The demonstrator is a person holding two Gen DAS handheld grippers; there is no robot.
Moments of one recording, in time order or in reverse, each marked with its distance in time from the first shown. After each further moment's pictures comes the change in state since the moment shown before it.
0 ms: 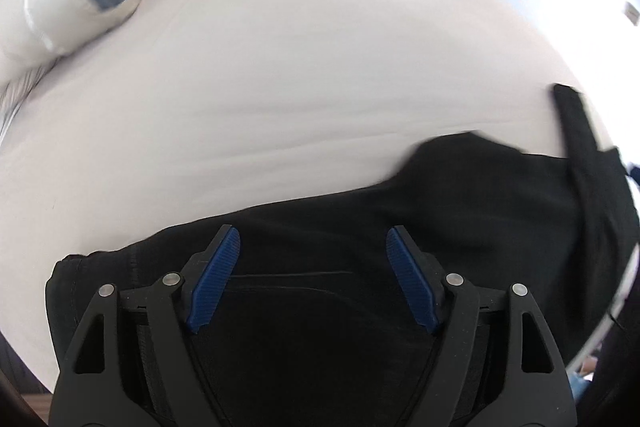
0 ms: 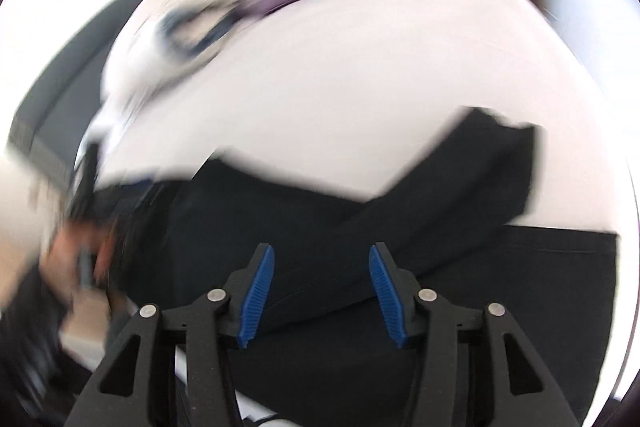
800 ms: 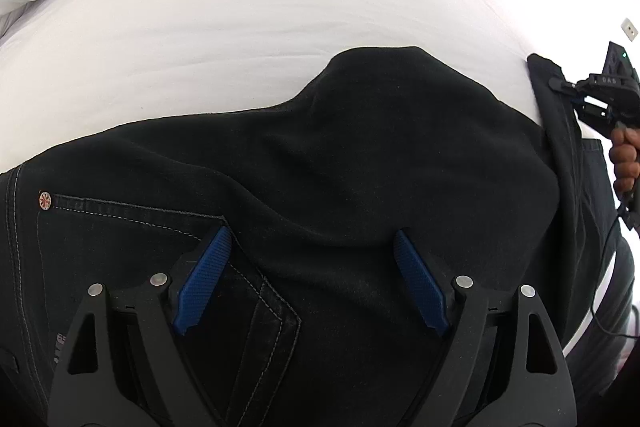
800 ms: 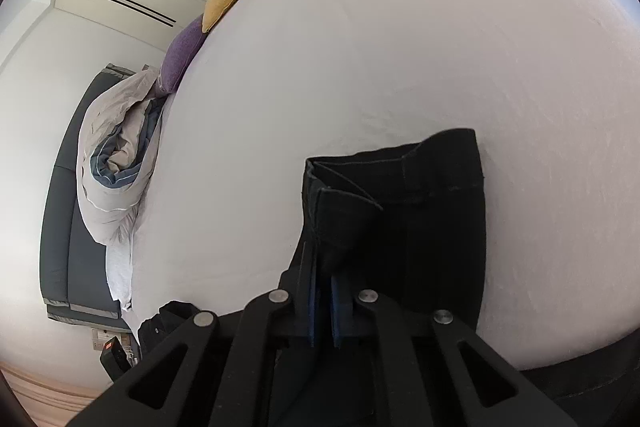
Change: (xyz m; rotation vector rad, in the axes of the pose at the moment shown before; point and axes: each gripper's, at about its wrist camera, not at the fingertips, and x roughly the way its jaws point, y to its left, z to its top) left arm 0.072 -0.048 -0.010 -0.101 0.132 -0.113; right arm 0.088 -0.147 0.068 0.466 0.024 0.127
